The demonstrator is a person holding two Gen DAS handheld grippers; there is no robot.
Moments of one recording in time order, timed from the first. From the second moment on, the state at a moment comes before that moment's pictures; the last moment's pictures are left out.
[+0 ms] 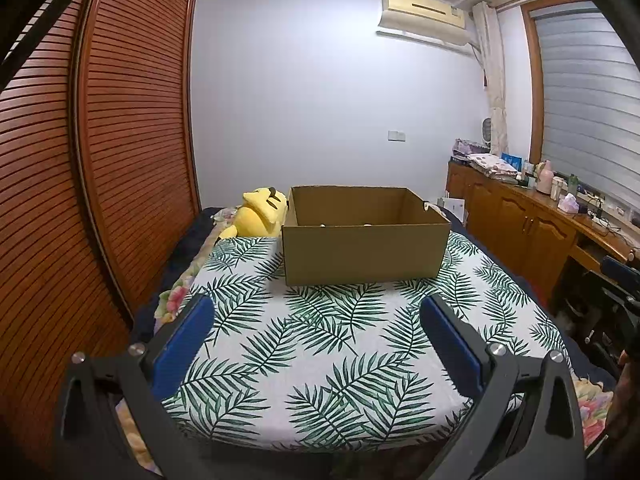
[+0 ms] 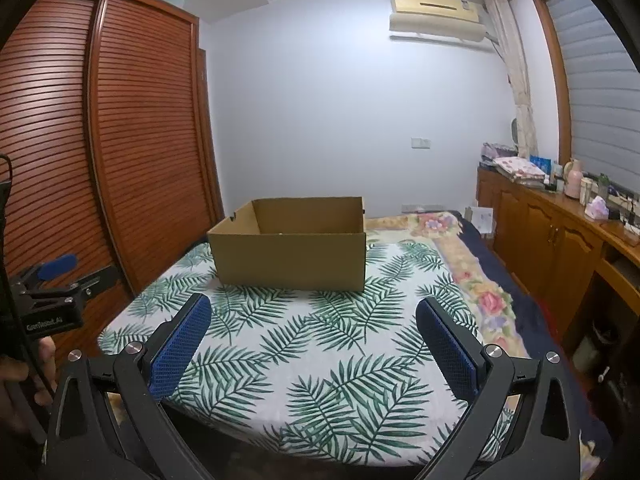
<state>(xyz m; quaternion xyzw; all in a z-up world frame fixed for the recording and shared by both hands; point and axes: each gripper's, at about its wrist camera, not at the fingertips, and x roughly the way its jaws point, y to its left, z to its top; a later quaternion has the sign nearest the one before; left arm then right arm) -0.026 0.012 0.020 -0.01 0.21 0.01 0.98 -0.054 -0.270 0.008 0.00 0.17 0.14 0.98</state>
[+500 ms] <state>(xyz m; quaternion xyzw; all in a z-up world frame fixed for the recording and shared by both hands) -0.027 0.012 0.016 0.00 0.21 0.01 0.98 -0.056 -0.270 0.009 0.00 0.17 0.14 0.98</state>
